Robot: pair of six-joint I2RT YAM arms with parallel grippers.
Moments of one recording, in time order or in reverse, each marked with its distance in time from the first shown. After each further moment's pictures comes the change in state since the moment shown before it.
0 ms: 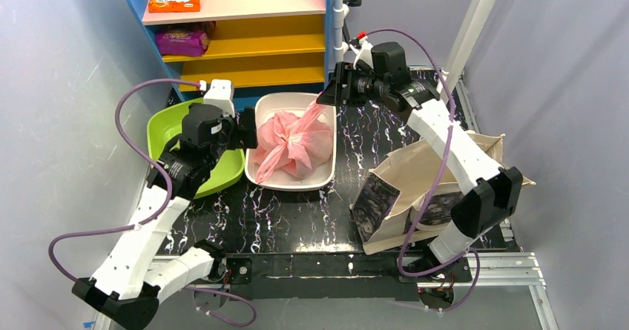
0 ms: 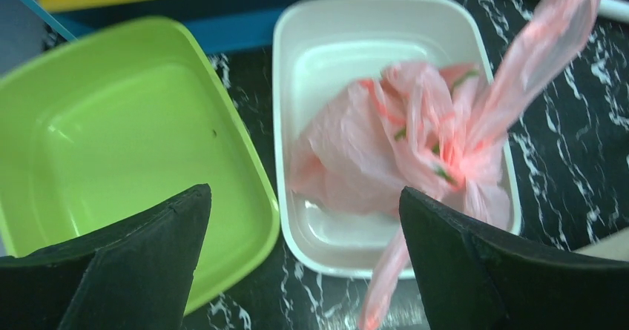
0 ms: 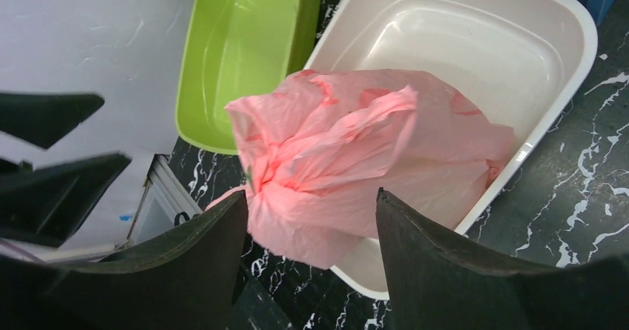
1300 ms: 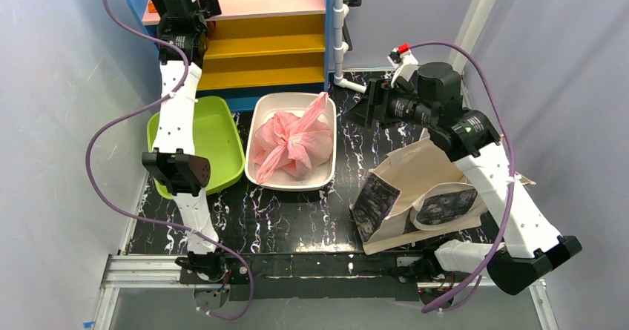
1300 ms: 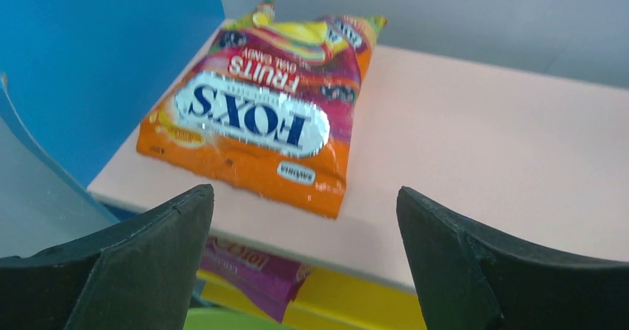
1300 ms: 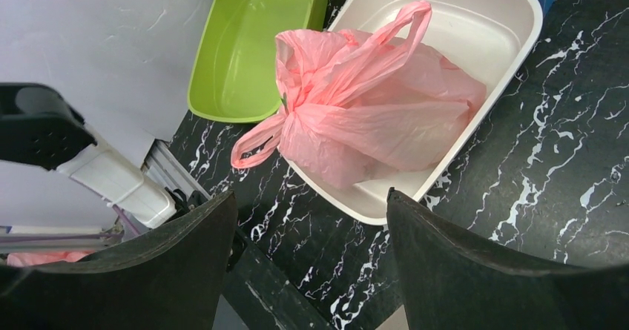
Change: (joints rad) left arm 0.391 1.046 1.248 0.201 -0.131 0.150; right arm 0.012 -0.416 -0.149 -0.147 0.067 -0.053
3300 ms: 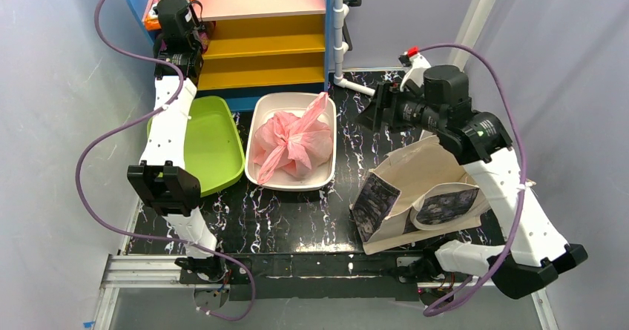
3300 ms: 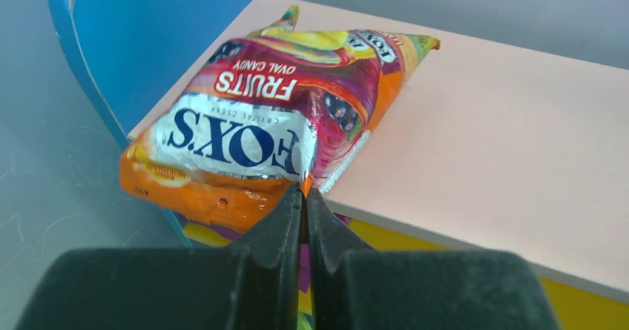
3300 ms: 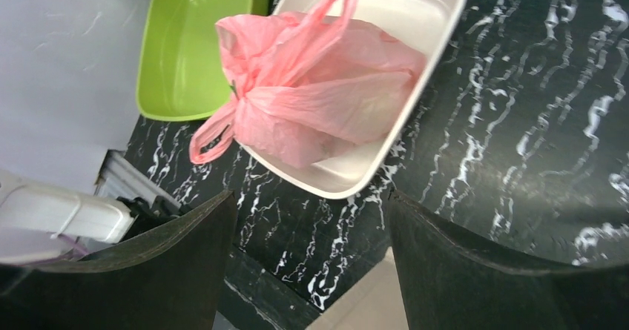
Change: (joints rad) left arm 0.040 -0.193 -0.395 0.246 -0.011 -0.037; right arm 0.000 -0.017 0.050 -0.140 0.109 -0.032
